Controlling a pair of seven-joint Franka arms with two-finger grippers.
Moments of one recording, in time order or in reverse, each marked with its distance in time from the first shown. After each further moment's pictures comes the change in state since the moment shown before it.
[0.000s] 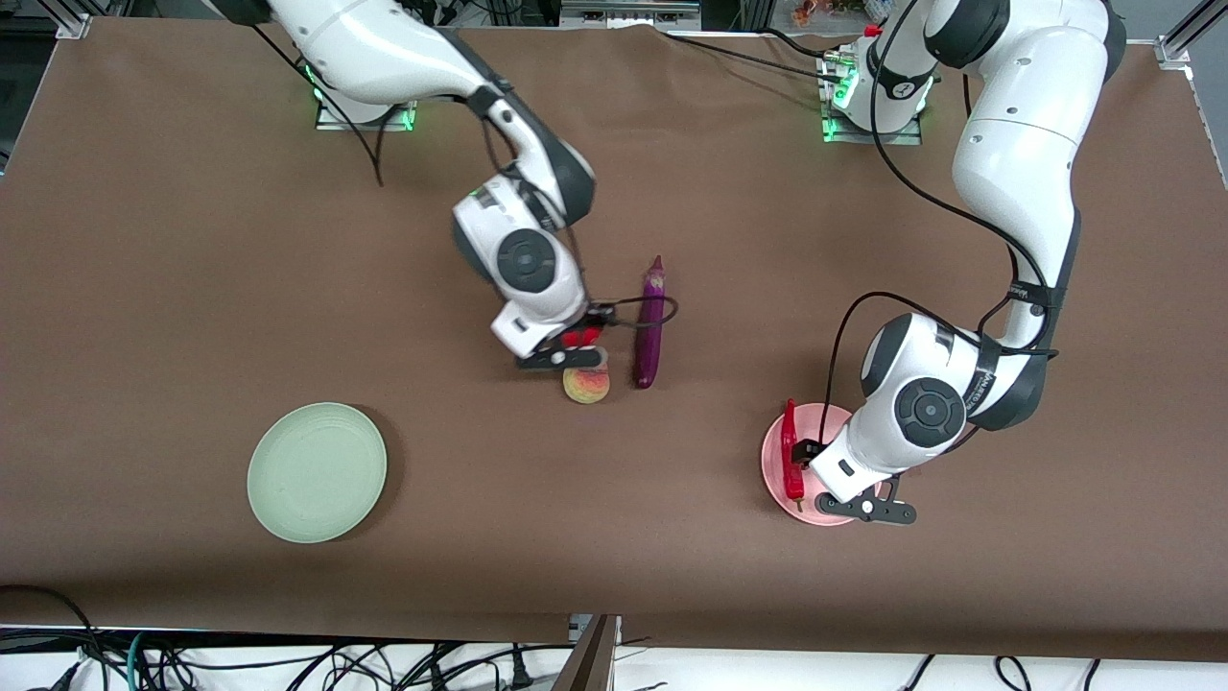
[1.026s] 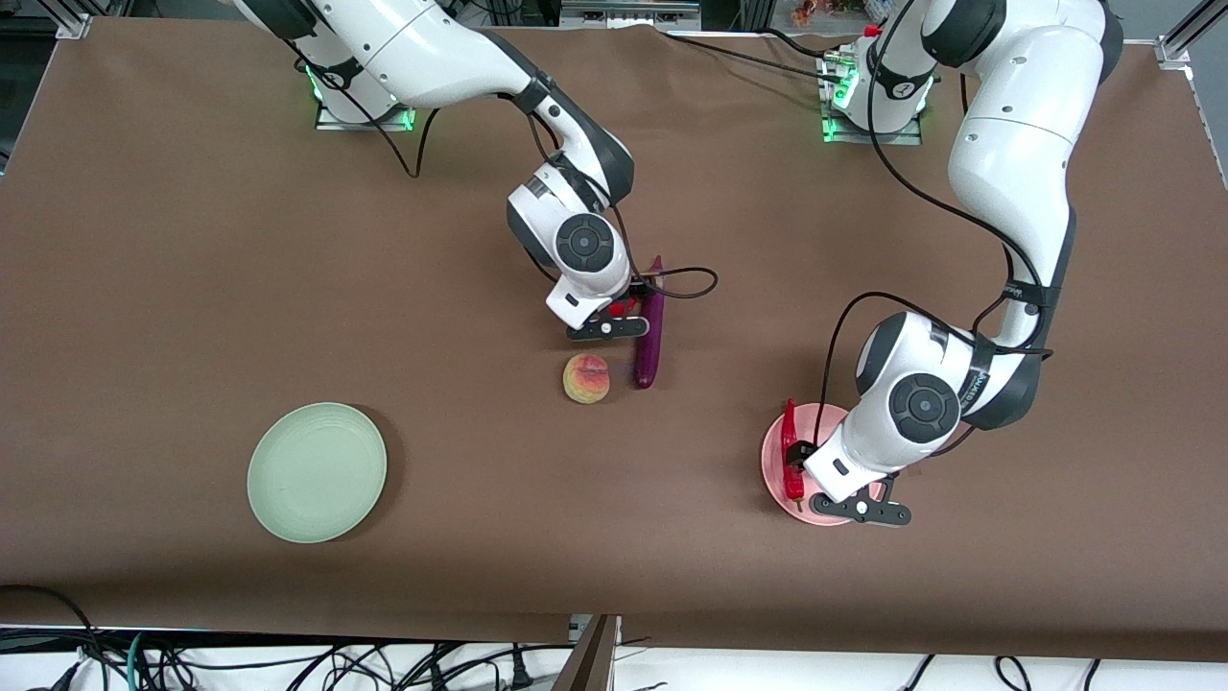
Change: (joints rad) left arm -0.012 0.000 0.005 0.002 0.000 0.028 0.000; right arm 0.153 0.109 0.028 -0.019 0.065 0.075 0.083
